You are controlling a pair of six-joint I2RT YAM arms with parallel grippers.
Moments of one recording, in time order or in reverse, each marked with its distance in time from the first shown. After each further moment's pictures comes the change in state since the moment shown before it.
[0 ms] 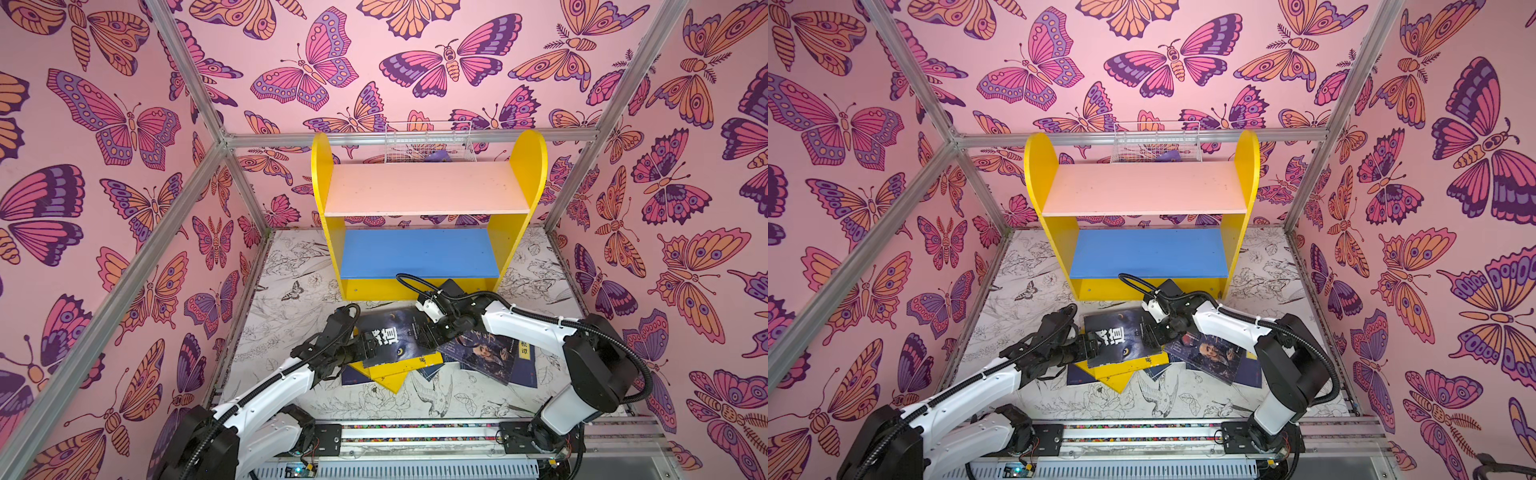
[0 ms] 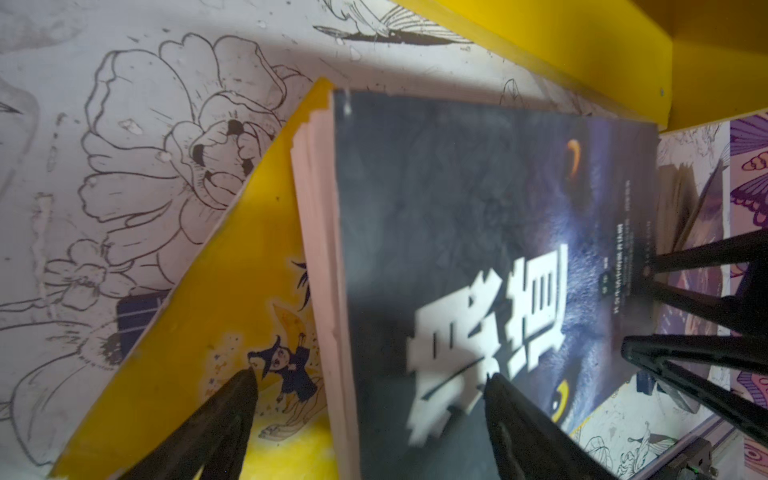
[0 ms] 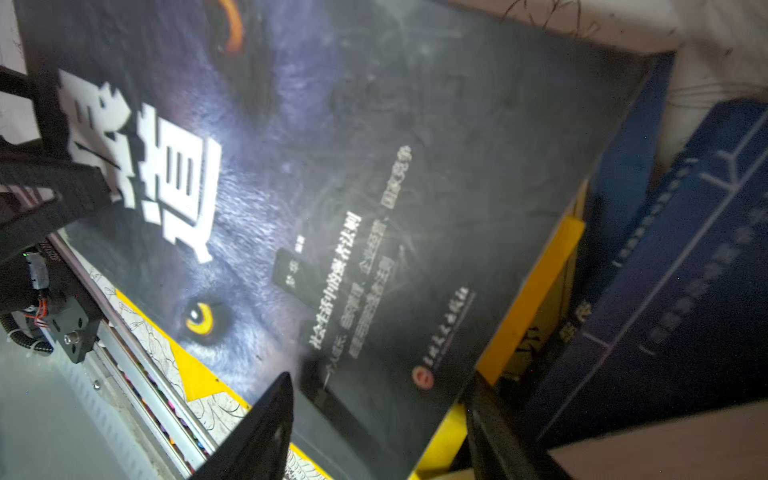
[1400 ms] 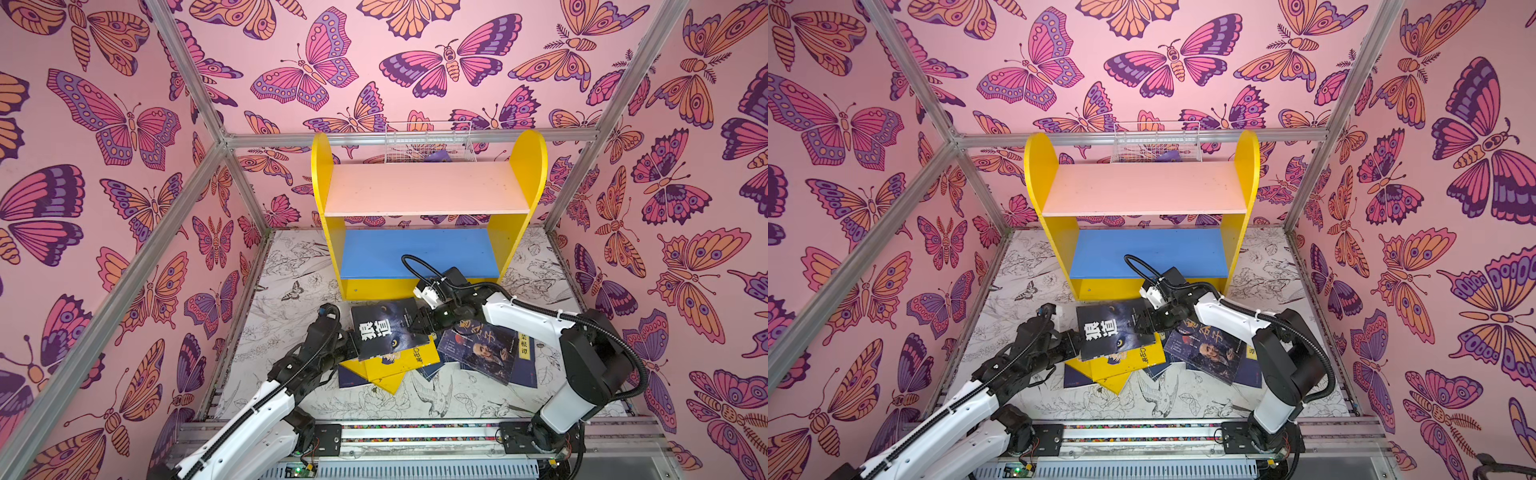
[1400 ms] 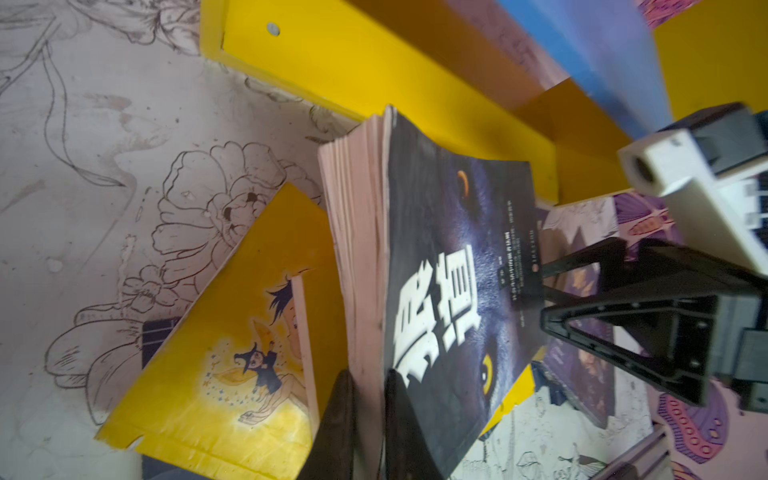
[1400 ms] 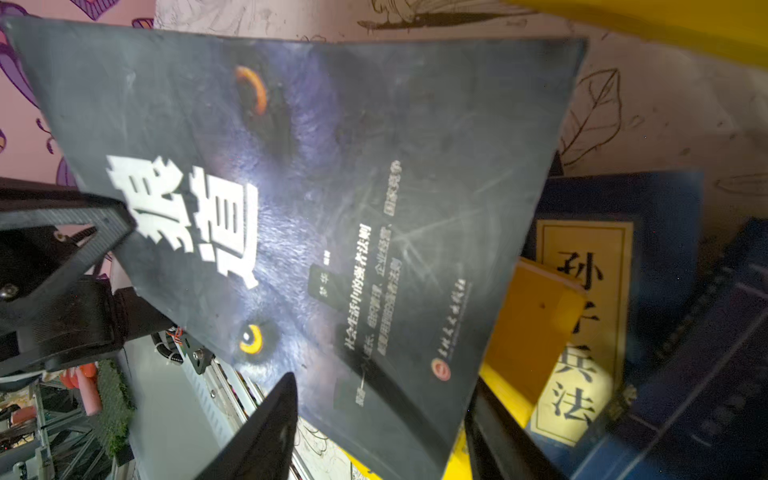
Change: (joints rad) left arm 0.010 -0.341 -0.019 -0.049 -0.063 -0.094; right arm -0.064 0.019 0.069 0.097 -0.196 0.112
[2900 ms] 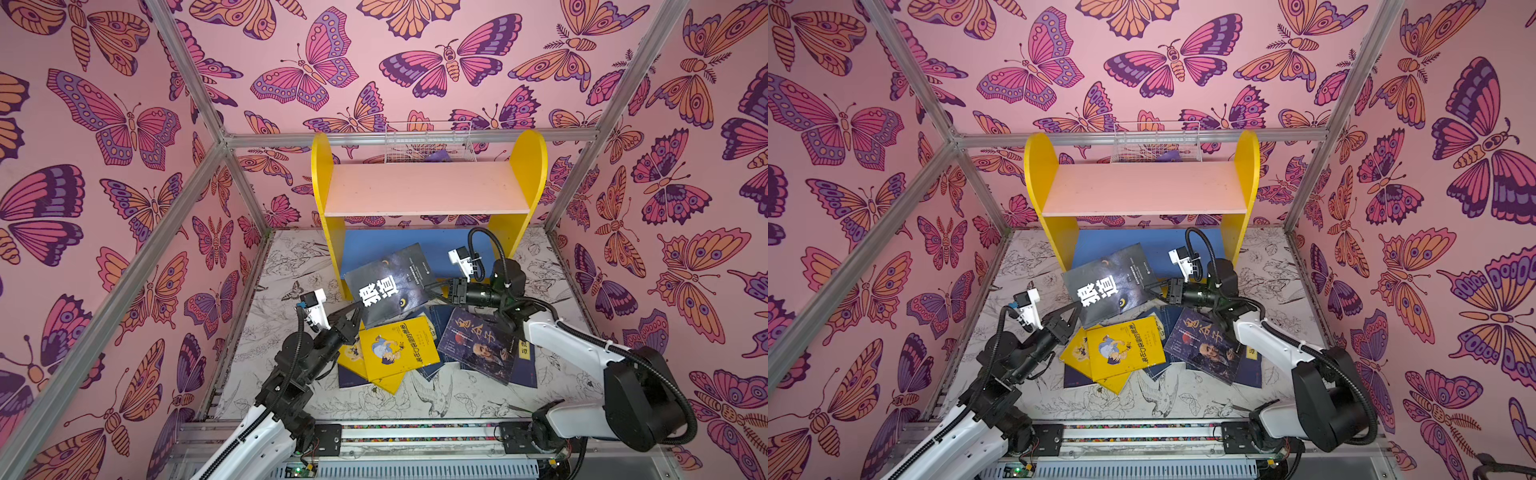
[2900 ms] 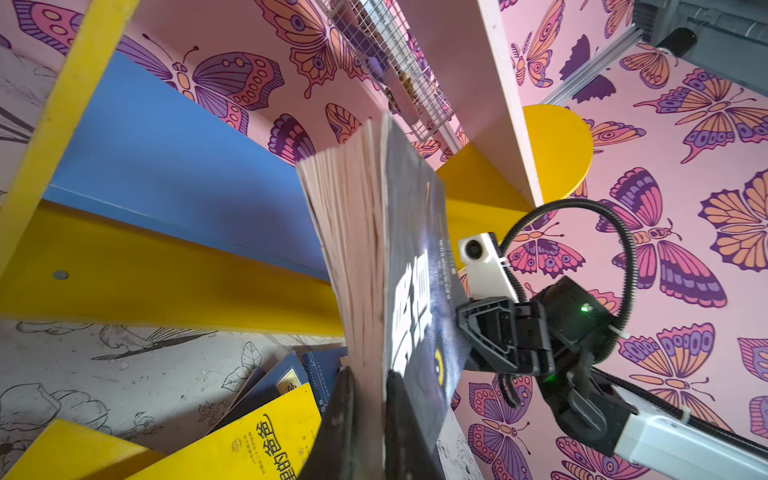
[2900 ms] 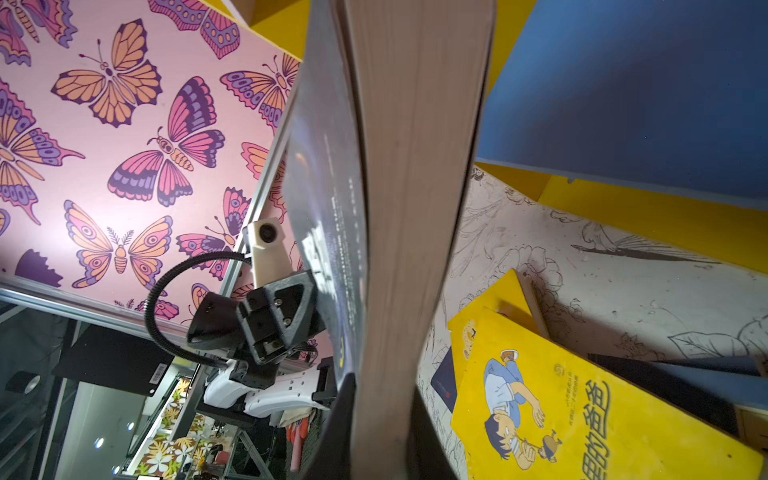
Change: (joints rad) left arm -0.009 -0.185 -0.093 0.544 0.014 -0.039; right arm -0.211 -0.303 -0.303 0.880 -0.415 0.582
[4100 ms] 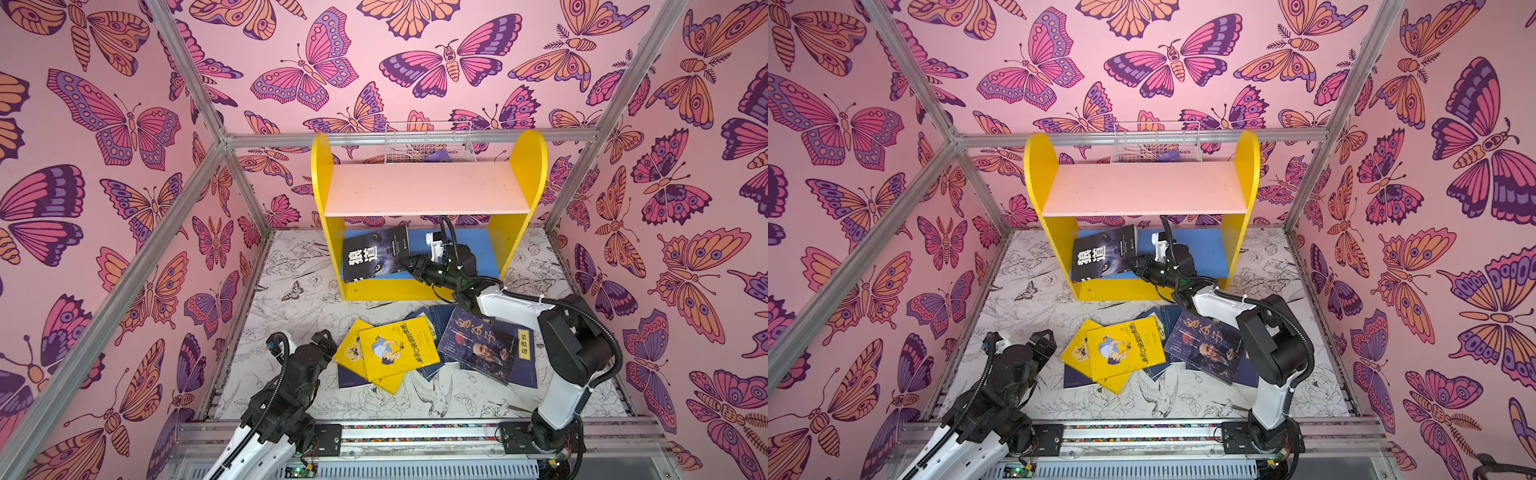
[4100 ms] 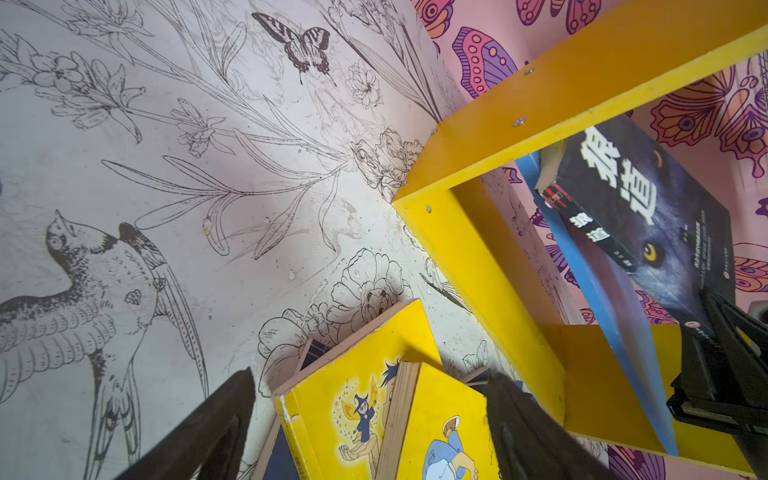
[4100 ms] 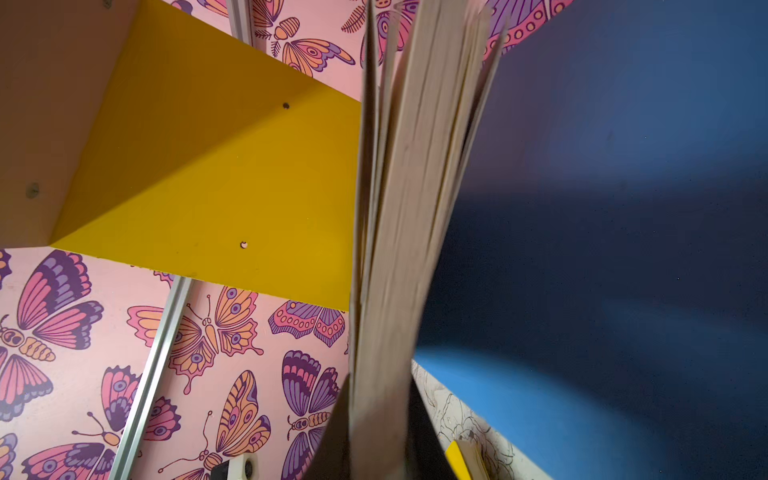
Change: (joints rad) left arm -0.001 -0.206 0.006 -0.839 -0.505 -0.381; right arm 0.134 0.452 0.341 0.060 0.505 0.111
